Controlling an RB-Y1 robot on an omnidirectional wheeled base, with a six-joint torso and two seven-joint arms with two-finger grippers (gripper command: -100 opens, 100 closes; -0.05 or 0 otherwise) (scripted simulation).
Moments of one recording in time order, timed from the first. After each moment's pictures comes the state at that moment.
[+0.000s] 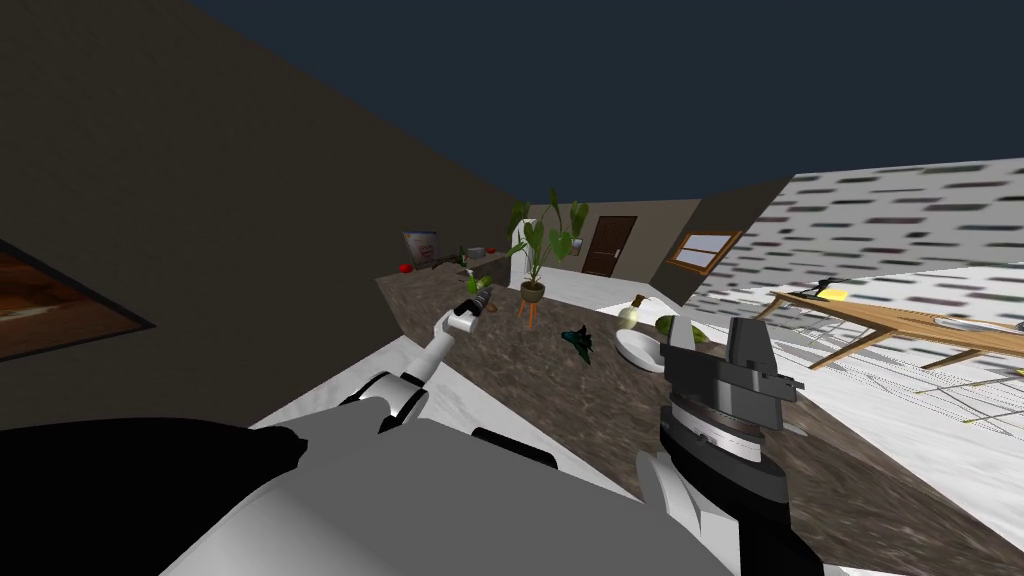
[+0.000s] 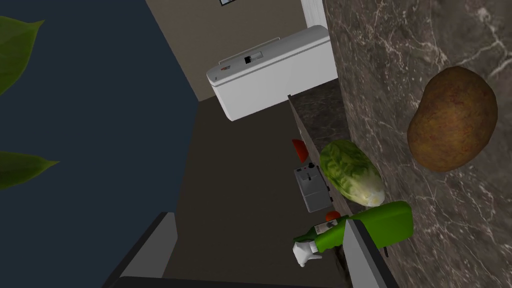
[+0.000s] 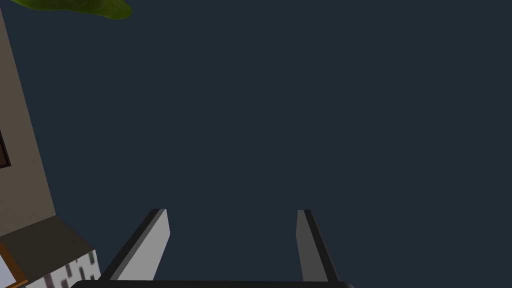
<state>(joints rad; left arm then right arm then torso) -0.44 0.31 0.01 -1.32 0.19 0.29 -0.24 0.50 -0.05 -0.04 -2.39 -0.02 -0.61 0.00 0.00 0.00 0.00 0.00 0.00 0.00</state>
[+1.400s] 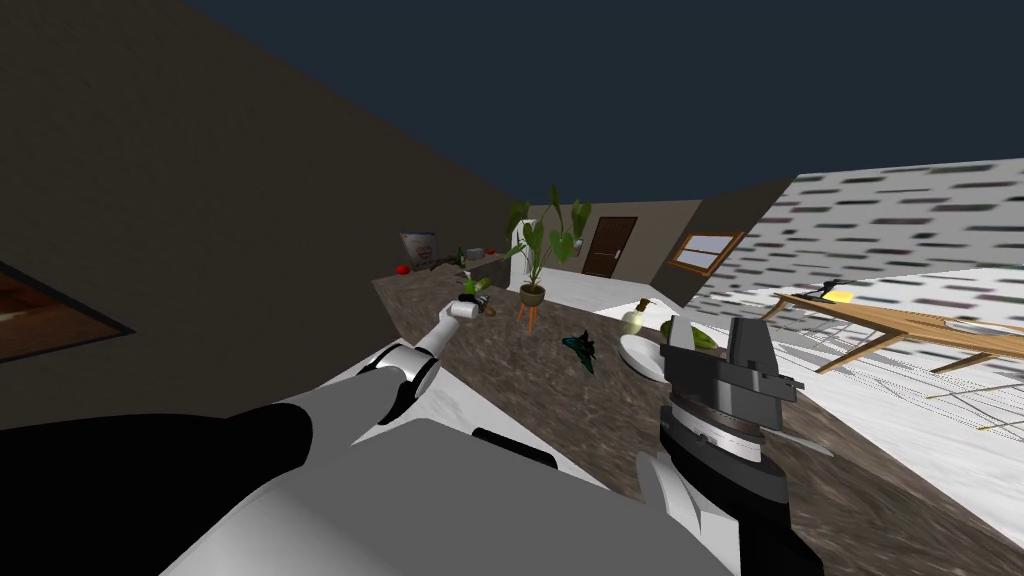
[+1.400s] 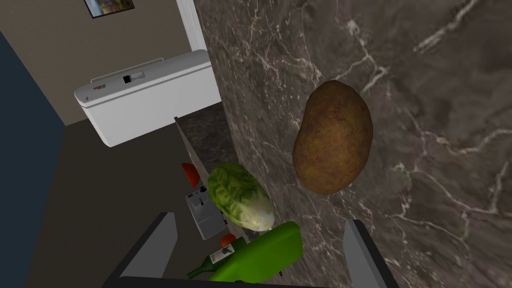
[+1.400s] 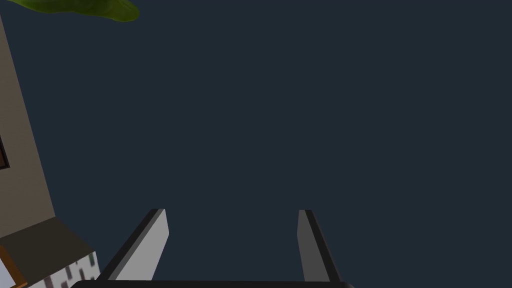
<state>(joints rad) -0.68 0.36 0.05 -0.96 0.33 0.59 -0.29 0.50 -0.05 -0.04 -2.39 -0.02 -0.61 0.00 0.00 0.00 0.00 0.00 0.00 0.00</state>
